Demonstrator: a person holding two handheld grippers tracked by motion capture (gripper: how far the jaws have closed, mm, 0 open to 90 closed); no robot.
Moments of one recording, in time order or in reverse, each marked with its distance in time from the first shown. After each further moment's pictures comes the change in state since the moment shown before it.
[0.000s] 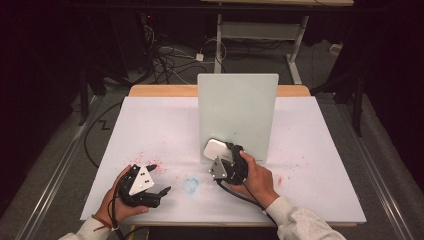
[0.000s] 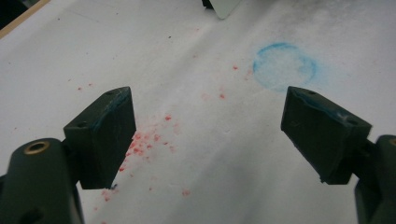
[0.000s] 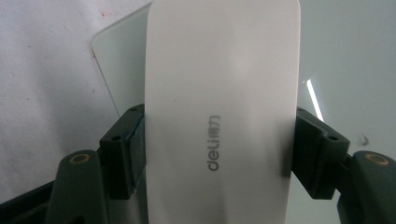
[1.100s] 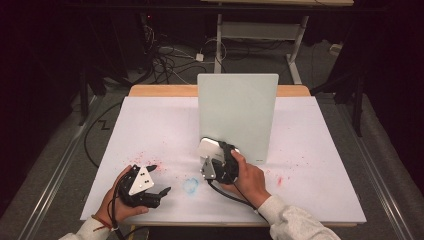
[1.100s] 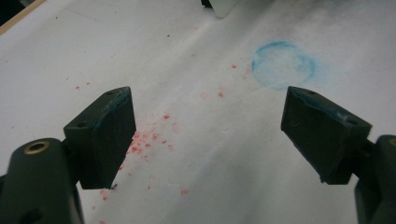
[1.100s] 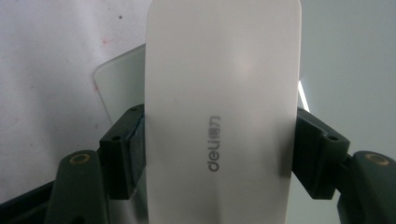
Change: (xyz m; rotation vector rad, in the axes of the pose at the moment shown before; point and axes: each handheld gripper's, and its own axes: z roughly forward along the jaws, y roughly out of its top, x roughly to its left) left arm 0.000 -0.001 0.000 0.001 -0.009 0.000; right arm 0.012 0.023 0.006 0.004 -0.031 -0.030
